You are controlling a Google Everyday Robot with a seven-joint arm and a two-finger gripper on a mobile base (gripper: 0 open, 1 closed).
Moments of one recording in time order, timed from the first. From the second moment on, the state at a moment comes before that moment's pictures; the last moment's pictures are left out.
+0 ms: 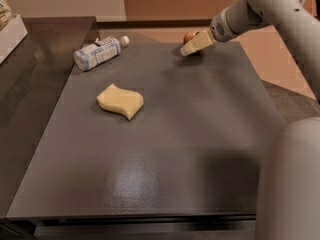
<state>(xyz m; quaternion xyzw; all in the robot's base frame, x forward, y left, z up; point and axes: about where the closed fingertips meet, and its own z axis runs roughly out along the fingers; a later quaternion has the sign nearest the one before) 0.792 -0.150 0.888 -0.34 0.85 0.12 0.39</state>
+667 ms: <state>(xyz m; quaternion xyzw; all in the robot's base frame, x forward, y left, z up) 0.819 -0.145 0.880 -0.32 0.85 0.14 0.39</state>
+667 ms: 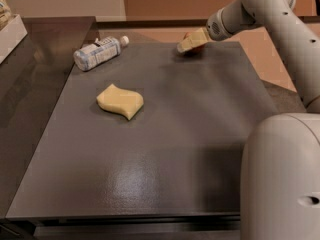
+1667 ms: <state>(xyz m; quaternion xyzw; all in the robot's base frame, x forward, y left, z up) 0.828 -0.149 0.871 -0.32 0.86 0.14 0.37</state>
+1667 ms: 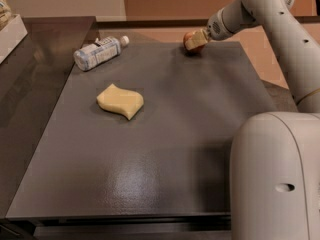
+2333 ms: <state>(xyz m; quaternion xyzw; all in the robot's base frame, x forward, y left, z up) 0.799 -0.145 0.895 -0.35 0.85 0.14 0.38</state>
